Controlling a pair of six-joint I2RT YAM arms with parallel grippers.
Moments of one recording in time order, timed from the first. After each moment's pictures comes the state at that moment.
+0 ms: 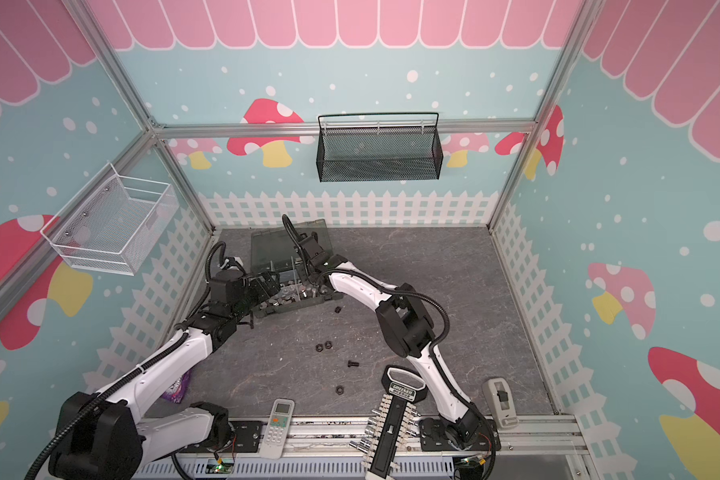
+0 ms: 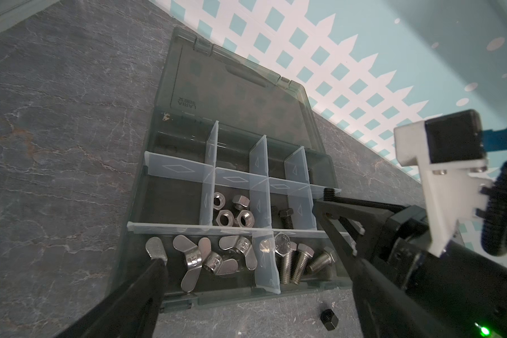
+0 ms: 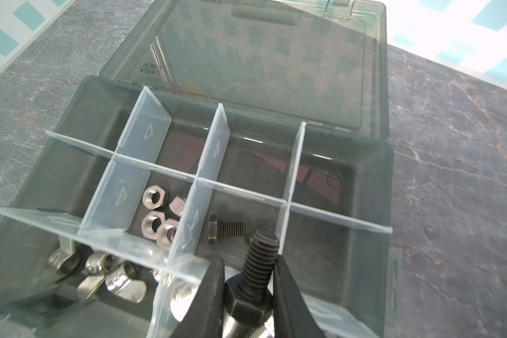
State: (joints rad) left arm -0.22 1.17 0.69 -0.05 -0.09 -0.66; right arm 0.79 2.36 2.06 -0.48 0.15 0.19
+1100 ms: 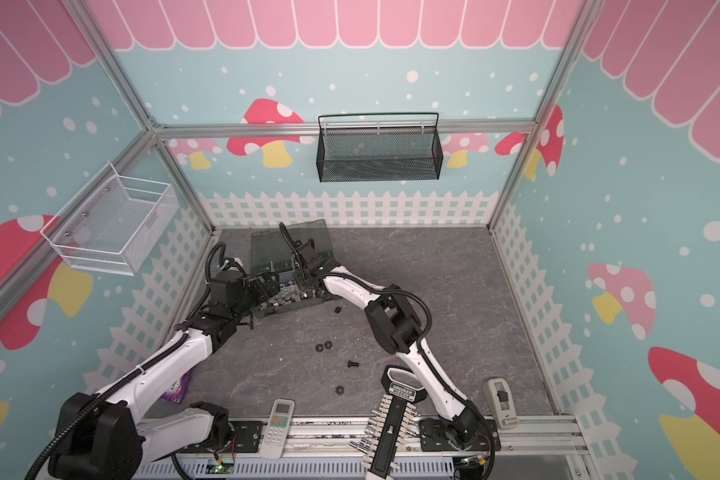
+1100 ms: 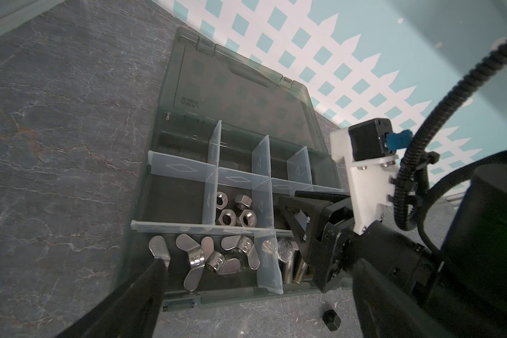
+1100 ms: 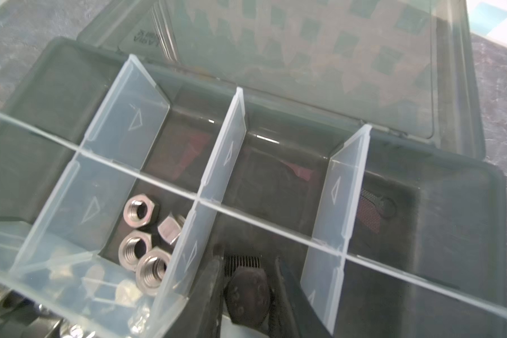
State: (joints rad) left arm -0.22 1.17 0.69 -0.05 -0.10 -0.66; right arm 0.79 2.49 2.14 -0.44 0.10 0.15
